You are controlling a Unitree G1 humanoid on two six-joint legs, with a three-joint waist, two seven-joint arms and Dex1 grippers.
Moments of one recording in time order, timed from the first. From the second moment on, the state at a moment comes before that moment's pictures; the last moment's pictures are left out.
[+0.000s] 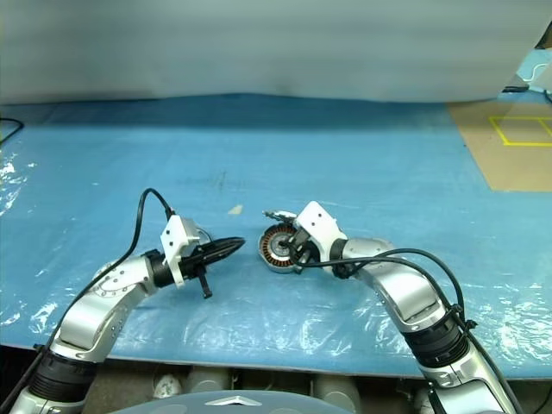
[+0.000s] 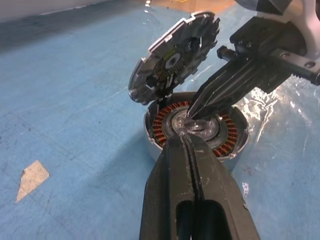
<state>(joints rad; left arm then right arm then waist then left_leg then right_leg) -0.04 0.48 -0.10 -0.28 -0.35 0.23 -0.84 -0.30 -0.52 0.31 -0.41 0.28 0.86 0.60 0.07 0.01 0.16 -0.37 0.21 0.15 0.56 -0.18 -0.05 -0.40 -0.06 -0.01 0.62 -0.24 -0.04</state>
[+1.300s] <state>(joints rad) -0.01 0.51 -0.04 -0.25 -0.38 0.20 -0.87 -0.19 -0.57 0.16 -0.52 0.37 0.82 0.69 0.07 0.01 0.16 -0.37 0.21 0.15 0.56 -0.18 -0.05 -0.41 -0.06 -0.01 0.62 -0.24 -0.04</state>
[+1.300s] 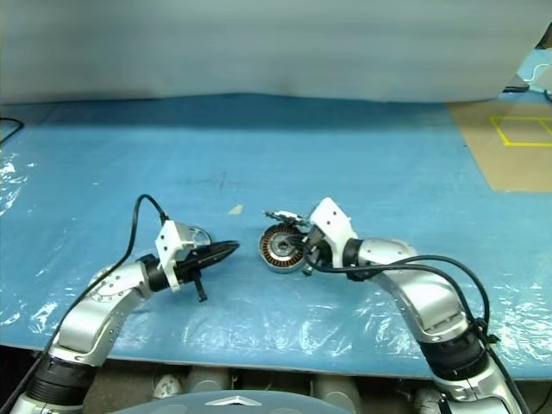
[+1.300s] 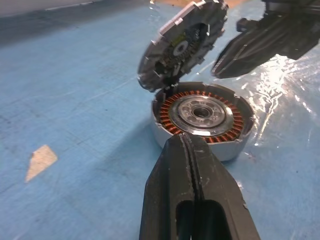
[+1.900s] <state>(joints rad) -0.36 0.91 0.05 0.03 -0.46 0.46 -1.22 -0.05 -0.60 0.14 -0.50 0.40 0.71 0.72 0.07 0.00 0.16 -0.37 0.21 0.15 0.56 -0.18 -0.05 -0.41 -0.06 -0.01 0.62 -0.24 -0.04</state>
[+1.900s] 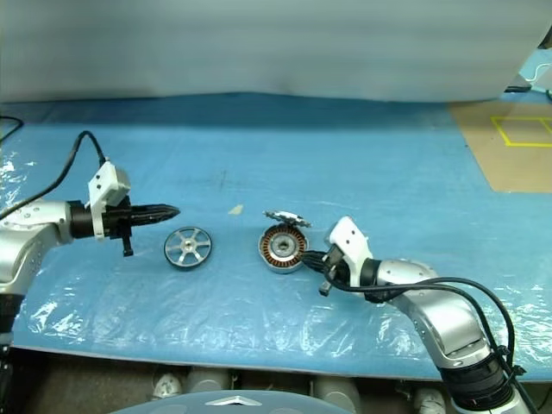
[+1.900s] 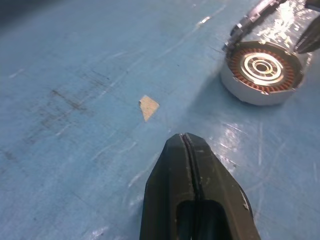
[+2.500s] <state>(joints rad) -0.38 0.93 -0.07 0.06 -0.32 0.30 -1.37 0.13 -0.52 0.01 -0.53 0.46 0.56 0.69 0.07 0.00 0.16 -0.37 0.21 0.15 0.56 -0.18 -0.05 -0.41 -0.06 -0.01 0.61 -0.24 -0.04</state>
